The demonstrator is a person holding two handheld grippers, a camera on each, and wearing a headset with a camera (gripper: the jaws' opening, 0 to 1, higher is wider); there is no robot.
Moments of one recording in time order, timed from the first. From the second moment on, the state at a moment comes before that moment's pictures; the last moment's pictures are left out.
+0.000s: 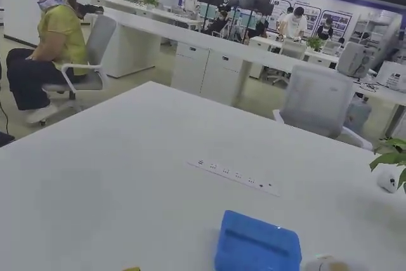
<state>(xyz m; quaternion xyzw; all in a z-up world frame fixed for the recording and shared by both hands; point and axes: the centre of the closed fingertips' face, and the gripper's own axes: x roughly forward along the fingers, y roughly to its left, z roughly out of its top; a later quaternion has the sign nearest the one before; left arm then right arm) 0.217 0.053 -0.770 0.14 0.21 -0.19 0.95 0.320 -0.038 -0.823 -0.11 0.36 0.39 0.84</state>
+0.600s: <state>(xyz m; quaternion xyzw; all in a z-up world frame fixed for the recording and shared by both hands) 0.217 0.054 -0.772 0.14 0.22 -0.19 0.95 0.320 -0.037 -0.822 -0.13 0.36 0.40 0.84</state>
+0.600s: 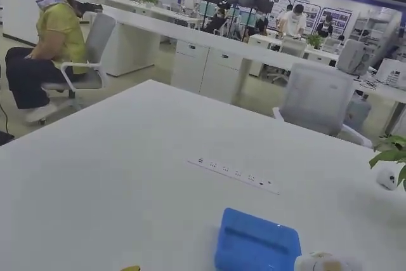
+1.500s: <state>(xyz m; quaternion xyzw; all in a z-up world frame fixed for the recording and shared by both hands) 0.217 0.053 -0.773 0.14 0.22 -0.19 0.95 0.320 -0.037 -0.823 -0.12 0.36 0.39 0.84</state>
